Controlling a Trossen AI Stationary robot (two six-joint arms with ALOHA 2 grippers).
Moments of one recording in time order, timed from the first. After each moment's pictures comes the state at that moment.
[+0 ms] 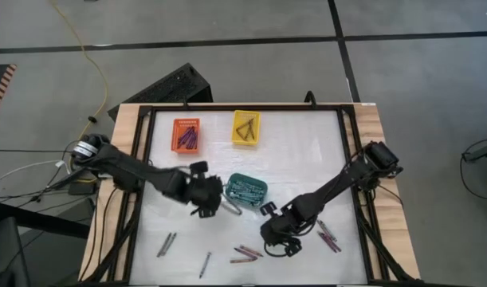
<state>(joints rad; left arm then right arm) -0.35 1.56 1.17 -0.79 -0.47 -0.42 0.52 1.72 1.27 -0.59 0.05 -0.04</state>
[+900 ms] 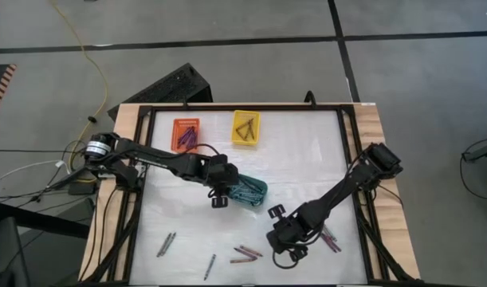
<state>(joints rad) -0.09 1.66 1.17 -0.52 -0.14 -0.09 0.60 1.72 1.27 -0.69 0.13 0.13</state>
